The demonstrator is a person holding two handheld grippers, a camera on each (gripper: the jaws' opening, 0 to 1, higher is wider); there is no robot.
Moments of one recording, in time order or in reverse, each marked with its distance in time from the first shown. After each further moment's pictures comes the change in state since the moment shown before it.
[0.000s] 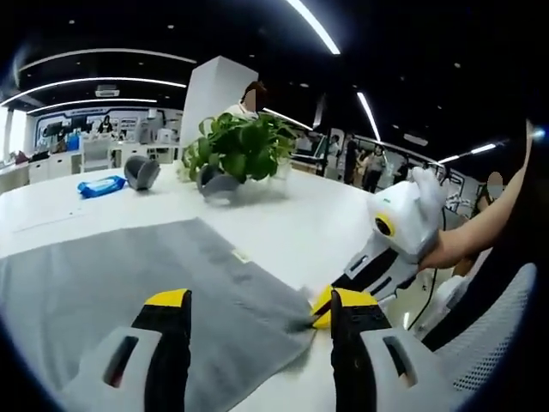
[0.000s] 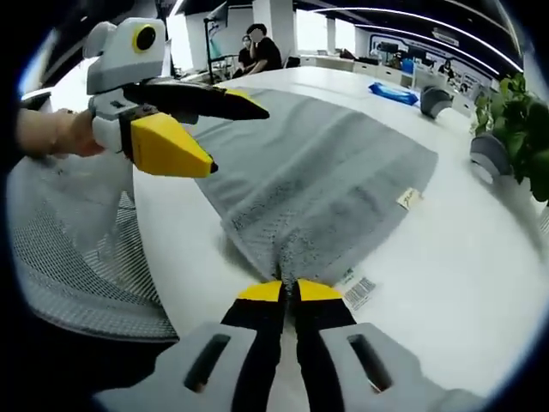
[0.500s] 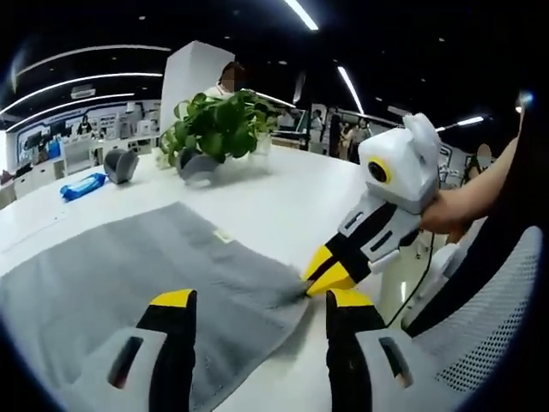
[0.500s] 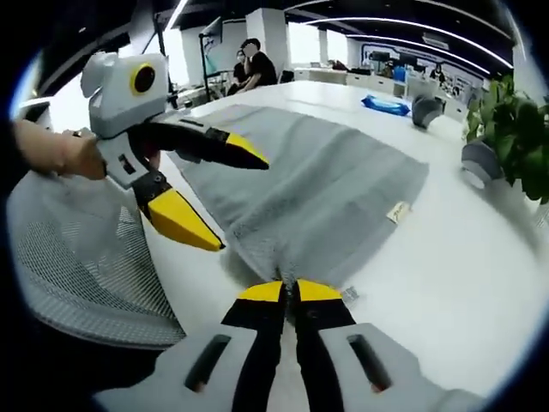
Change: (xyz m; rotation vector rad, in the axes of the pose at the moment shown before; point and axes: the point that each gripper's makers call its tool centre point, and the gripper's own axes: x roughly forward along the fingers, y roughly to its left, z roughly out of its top) left arm 0.004 -0.018 -0.018 0.135 0.089 -0.061; right arm -0.019 0.003 0.019 -0.015 -0.064 -0.023
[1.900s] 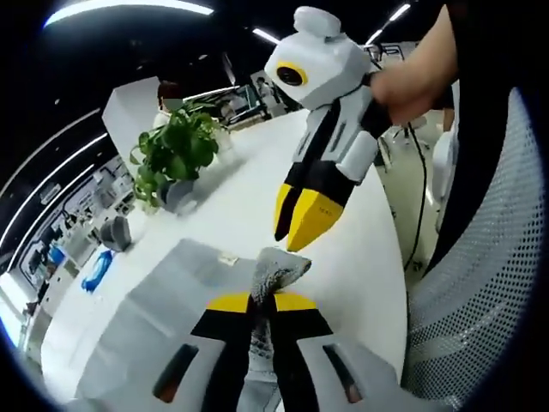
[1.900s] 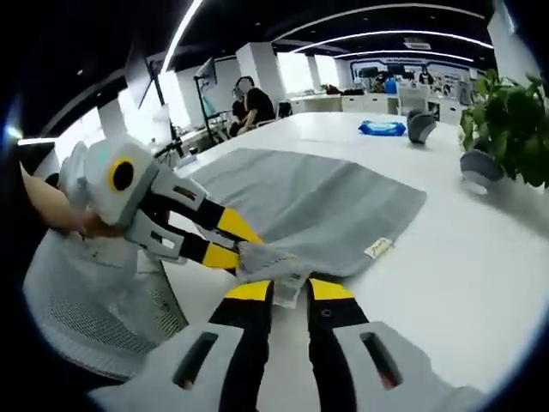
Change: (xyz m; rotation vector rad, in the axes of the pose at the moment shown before) left arm -0.006 0.002 0.003 0.460 0.090 0.050; right arm -0.010 0.012 0.043 0.157 -0.155 0.096
